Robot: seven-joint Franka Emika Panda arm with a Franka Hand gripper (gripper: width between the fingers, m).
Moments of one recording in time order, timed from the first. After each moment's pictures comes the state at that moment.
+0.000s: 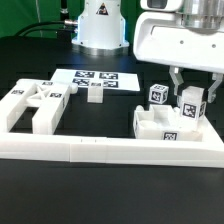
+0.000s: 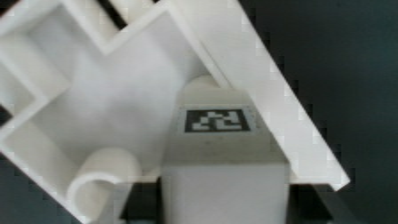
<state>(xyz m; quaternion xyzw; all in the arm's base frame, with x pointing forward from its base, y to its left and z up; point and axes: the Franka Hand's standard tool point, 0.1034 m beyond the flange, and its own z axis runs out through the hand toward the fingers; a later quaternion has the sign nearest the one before) 0.618 0.120 0.079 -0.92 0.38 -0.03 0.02</state>
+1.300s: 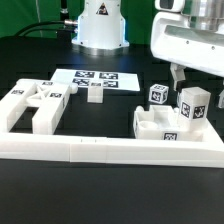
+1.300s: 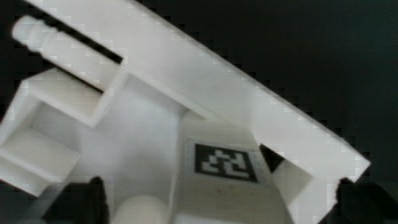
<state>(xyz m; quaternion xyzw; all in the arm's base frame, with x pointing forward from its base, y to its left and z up) 0.613 0.129 0.075 -0.89 0.45 -0.02 0.02</state>
